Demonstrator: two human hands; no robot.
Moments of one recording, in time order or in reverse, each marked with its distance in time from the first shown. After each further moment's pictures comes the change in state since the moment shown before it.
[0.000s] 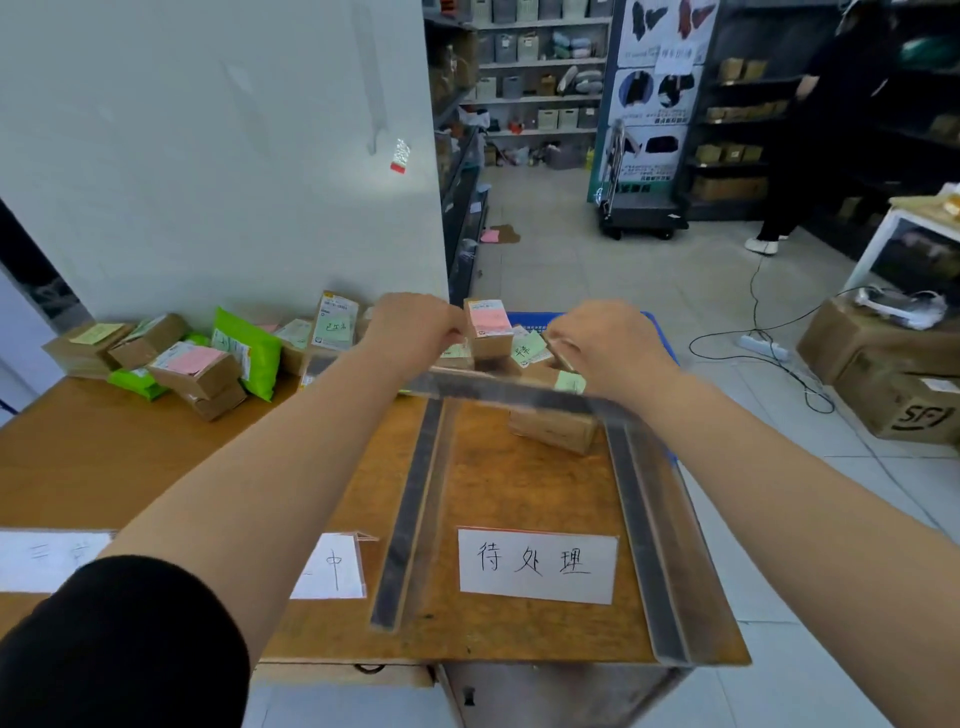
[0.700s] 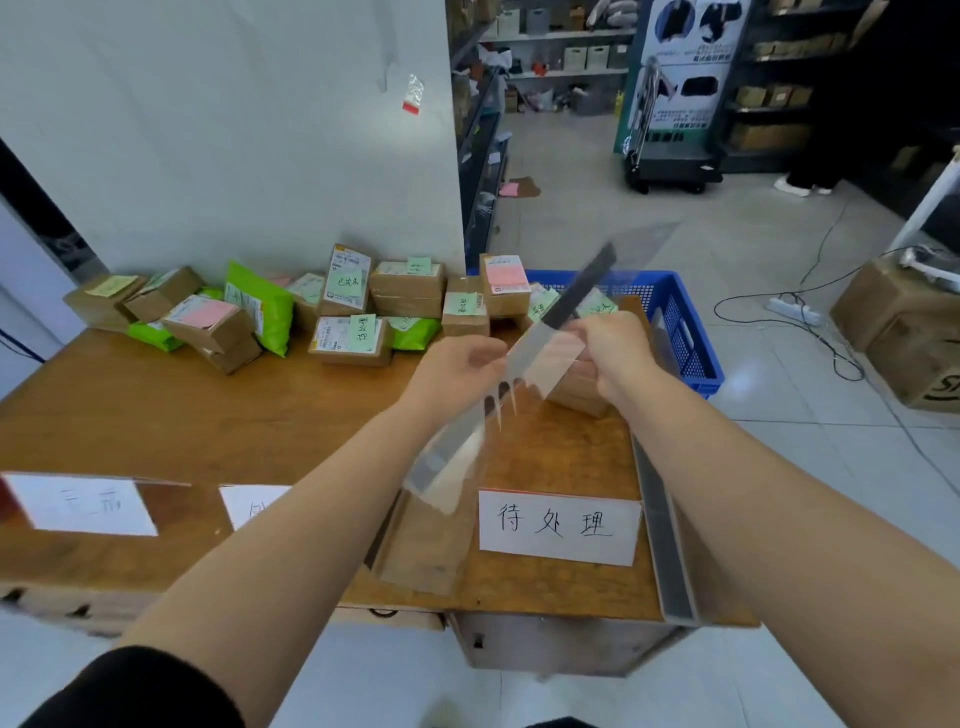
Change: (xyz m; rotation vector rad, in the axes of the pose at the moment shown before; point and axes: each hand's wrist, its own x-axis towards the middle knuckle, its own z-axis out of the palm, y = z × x) left_hand -0.061 0.045 0.049 -1.064 -0.148 -0.327; right_hand 0.005 -0.029 0.044 1.479 -0.118 1.099
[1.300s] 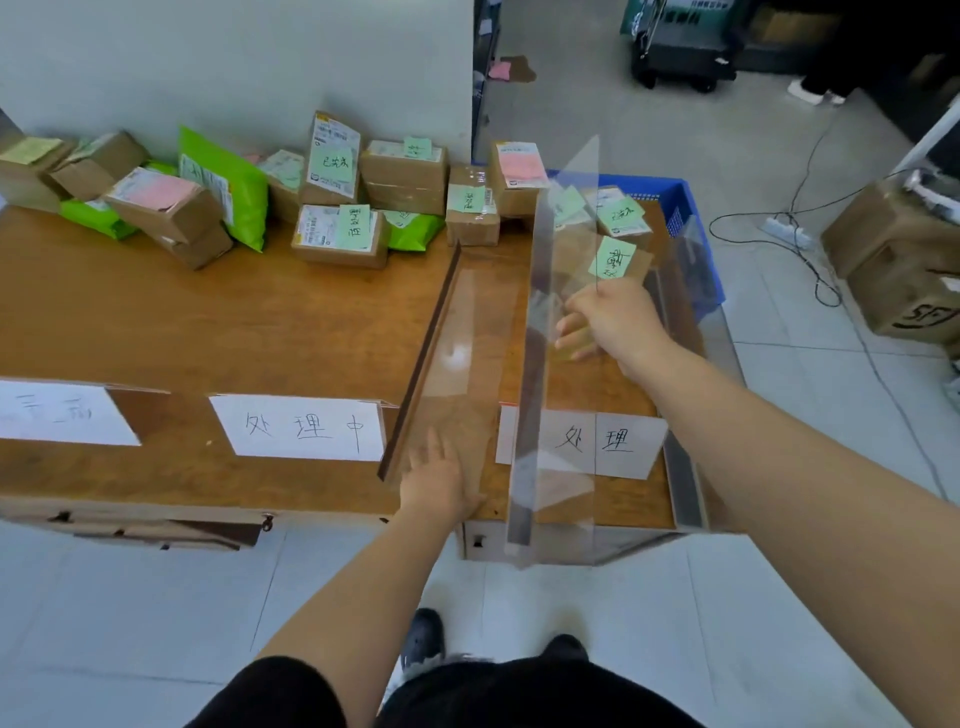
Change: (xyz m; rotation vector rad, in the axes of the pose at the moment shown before) left_hand -0.098 -0.186 0.096 0.695 -0.448 -0.432; right_hand -0.019 0.058 0.036 -0.418 -0.081 -0.020
